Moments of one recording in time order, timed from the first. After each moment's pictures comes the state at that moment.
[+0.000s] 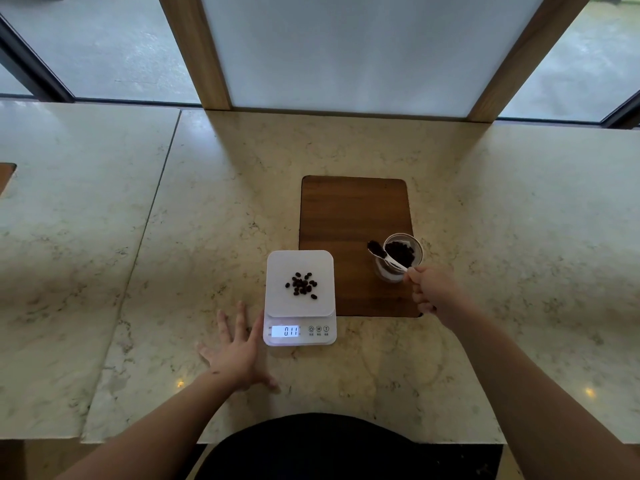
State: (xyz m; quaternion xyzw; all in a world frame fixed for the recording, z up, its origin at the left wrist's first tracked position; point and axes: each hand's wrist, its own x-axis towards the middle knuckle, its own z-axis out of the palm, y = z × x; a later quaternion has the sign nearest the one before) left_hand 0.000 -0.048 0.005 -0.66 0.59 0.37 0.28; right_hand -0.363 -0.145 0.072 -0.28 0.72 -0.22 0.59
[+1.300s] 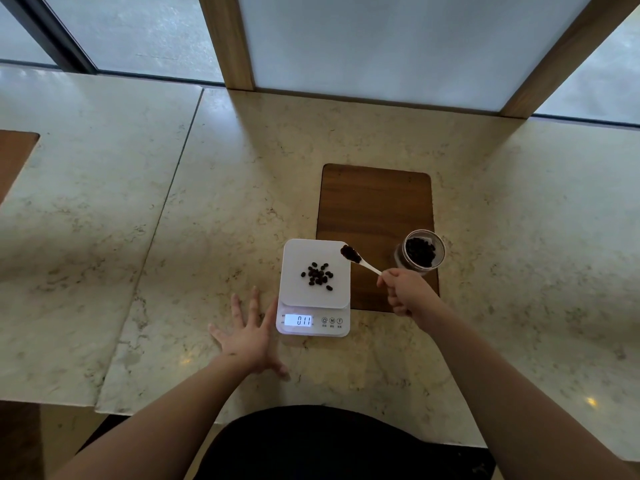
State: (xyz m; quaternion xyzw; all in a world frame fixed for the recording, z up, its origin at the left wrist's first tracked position) left_hand 0.004 -0.050 -0.010 -0.67 0.58 0.38 0.27; right_hand -0.292 -0.143 0.074 -0.31 0.70 -0.13 0.62
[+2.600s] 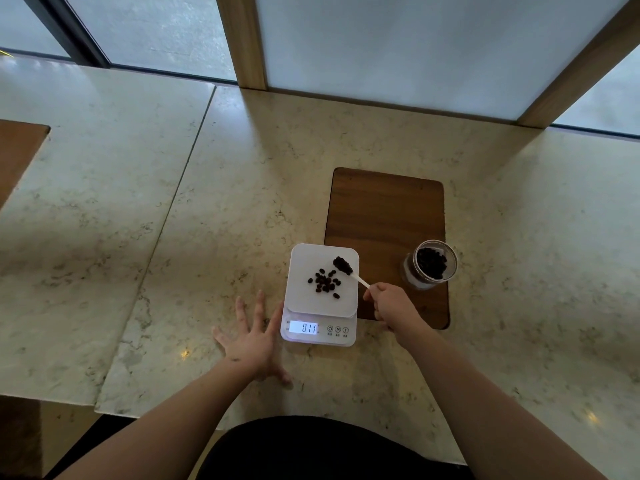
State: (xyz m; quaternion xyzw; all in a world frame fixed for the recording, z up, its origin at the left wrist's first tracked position) left_hand 0.001 -0.052 -0.004 -0.66 0.58 0.40 0.28; right_hand -0.258 -0.140 0.034 -0.35 0.73 -0.10 0.58
